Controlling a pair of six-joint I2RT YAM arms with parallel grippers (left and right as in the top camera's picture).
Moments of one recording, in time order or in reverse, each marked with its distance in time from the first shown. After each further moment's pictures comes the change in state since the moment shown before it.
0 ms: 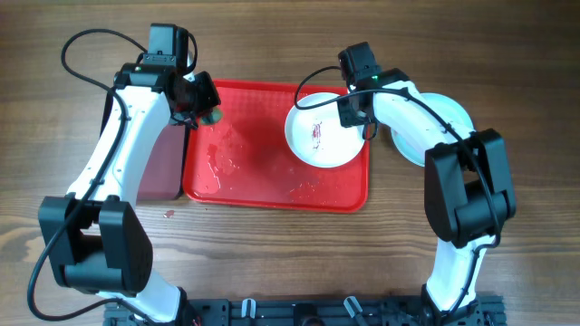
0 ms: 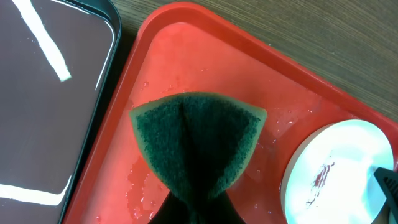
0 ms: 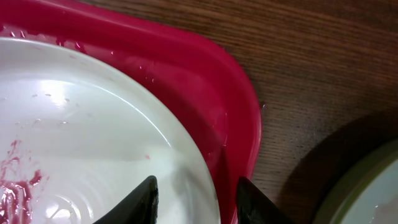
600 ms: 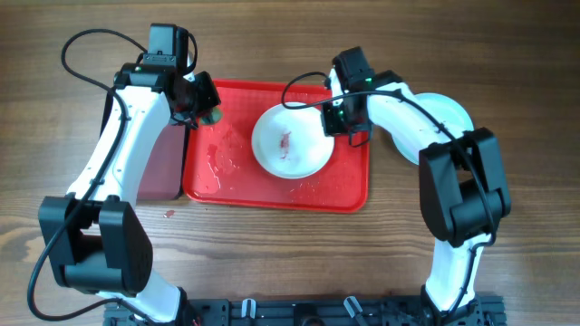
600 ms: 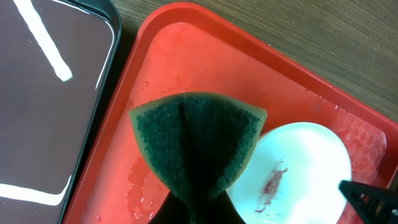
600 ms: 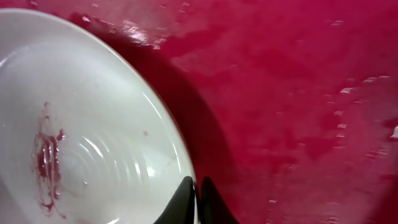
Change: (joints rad) left arm 0.000 0.000 0.000 0.000 0.000 0.000; right arm 0.034 0.015 0.000 -0.033 -0.357 0.088
